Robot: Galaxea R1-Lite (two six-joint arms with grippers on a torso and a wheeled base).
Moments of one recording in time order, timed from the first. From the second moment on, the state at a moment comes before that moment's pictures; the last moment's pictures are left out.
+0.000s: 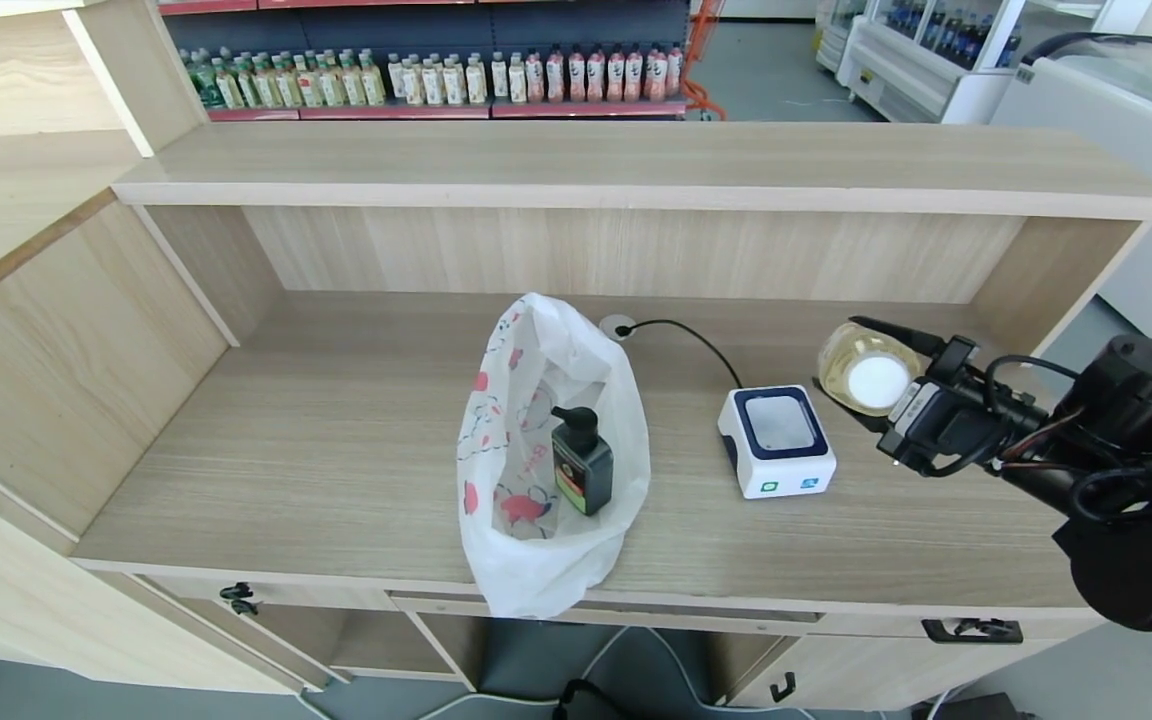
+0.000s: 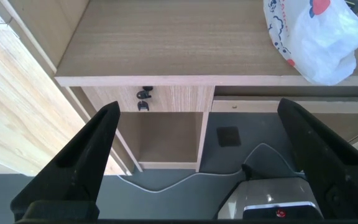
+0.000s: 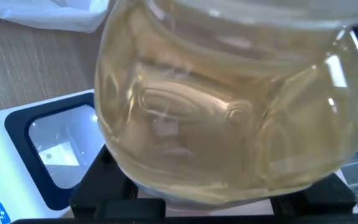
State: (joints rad) left arm -0.01 0.00 0.00 0.04 -0.04 0.04; right arm 0.08 1.93 -0.59 -1.55 0.60 -1.13
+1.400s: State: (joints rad) left arm -0.01 0.00 0.00 0.04 -0.04 0.04; right arm 0.12 2.02 -0.61 -1.55 0.60 -1.13
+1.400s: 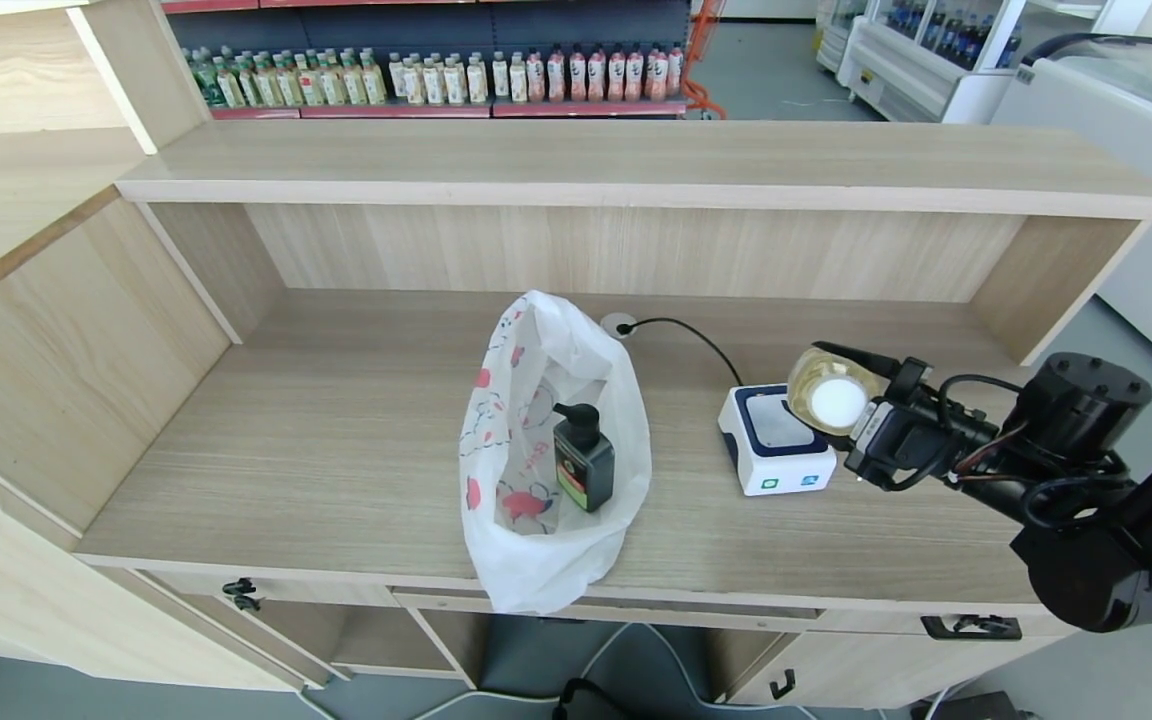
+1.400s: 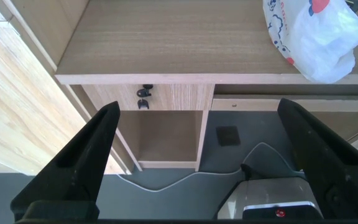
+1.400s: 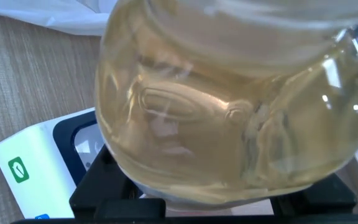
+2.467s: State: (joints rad) left arm -0.01 0.00 0.00 0.04 -0.04 0.04; right arm 0.13 2.07 -0.63 -1.57 0.59 -1.12
